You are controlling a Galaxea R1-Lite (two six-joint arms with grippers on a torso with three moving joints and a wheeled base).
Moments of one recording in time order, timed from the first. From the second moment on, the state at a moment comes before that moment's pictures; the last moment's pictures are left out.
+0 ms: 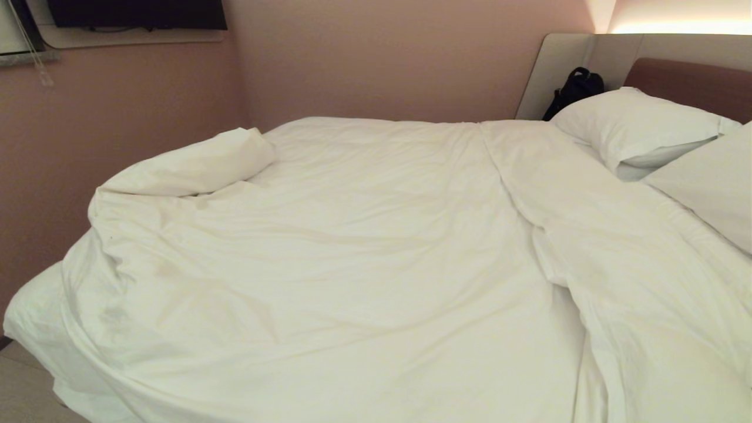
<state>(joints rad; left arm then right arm) 0.01 0.00 0.00 0.01 -0.03 0.06 -1.10 1.89 -0.73 0.24 0.87 -0.50</state>
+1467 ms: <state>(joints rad) 0.01 0.00 0.00 0.01 -0.03 0.06 -0.88 1.52 -1.15 1.06 0.84 -0.35</state>
